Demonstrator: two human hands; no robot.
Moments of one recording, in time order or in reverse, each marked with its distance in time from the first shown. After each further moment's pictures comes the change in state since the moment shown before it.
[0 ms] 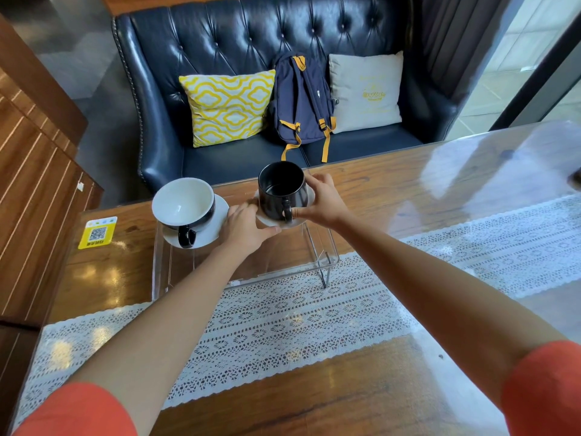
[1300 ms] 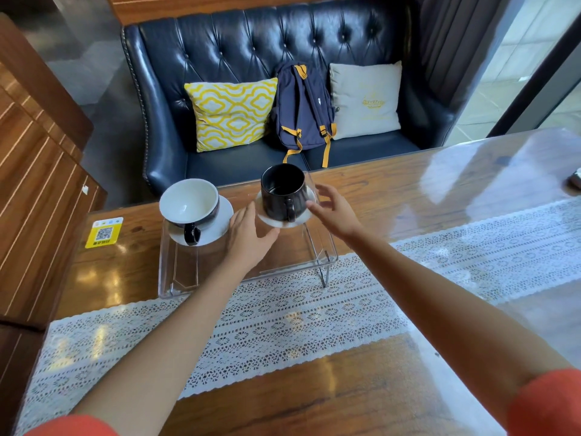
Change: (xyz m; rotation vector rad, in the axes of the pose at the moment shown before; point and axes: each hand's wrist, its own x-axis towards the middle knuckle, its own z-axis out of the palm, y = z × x) left_hand -0.040 0.011 -0.006 -0.215 0.082 -0.041; right_hand -0.038 -0.001 -0.011 0.260 0.051 0.098
